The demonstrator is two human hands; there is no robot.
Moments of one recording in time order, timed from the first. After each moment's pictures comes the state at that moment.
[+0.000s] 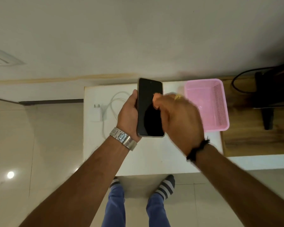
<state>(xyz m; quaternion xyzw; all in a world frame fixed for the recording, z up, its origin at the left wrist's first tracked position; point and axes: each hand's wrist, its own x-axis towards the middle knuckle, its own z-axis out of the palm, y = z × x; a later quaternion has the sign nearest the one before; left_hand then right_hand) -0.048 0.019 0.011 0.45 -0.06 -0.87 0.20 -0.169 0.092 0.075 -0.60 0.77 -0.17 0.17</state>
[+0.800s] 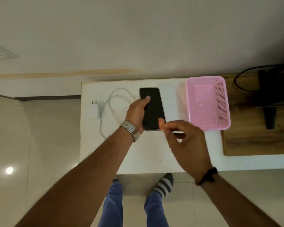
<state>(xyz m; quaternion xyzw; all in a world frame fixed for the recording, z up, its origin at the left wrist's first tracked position) -0.067 0.019 -0.052 0.60 -0.20 -0.76 0.18 -0.166 0.165 0.025 -0.39 0.75 -0.40 0.34</state>
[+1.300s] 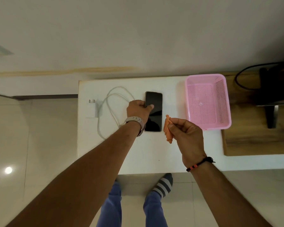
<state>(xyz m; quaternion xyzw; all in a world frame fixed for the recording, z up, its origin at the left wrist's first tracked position) -0.078 0.011 -0.131 0.69 -0.50 -0.51 0.11 -0.178 0.162 -0.038 -0.11 0.72 -0.51 0.45</state>
